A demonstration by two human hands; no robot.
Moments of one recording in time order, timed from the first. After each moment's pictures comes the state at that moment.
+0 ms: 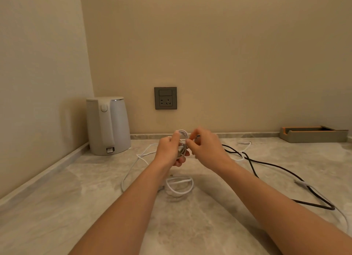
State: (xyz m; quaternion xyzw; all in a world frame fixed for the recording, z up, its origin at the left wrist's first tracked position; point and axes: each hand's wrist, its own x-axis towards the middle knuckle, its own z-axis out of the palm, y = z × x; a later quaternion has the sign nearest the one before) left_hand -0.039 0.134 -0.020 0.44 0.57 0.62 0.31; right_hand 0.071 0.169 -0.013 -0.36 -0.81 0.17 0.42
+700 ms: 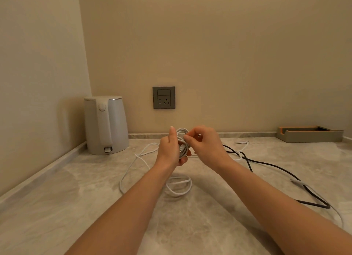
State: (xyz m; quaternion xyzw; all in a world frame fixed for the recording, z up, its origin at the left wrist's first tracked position) left_hand -0.026 0.131 -0.023 0.44 0.52 0.67 0.30; right_hand 0.074 0.169 -0.011 -0.30 -0.79 0.22 0.49
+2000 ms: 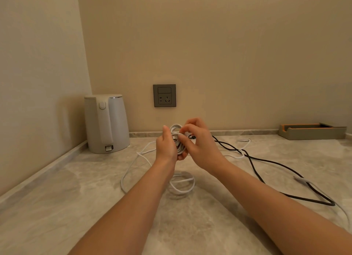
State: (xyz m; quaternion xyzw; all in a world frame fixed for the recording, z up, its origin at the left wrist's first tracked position) left_hand -0.027 0.134 -0.020 0.33 0.47 0.74 0.35; right_hand 0.059 0.172 -0.022 -0.20 -0.82 0.14 0.51
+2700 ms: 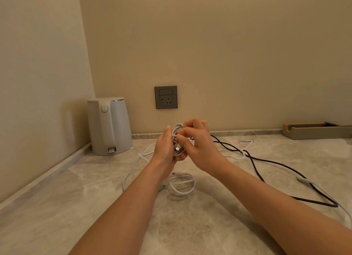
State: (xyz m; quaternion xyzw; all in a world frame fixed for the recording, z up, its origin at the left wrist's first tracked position) left_hand -0.028 0.120 -0.011 0.36 0.45 0.72 0.39; right_hand 0.059 0.163 -0.020 -0.20 -0.83 0.14 0.50
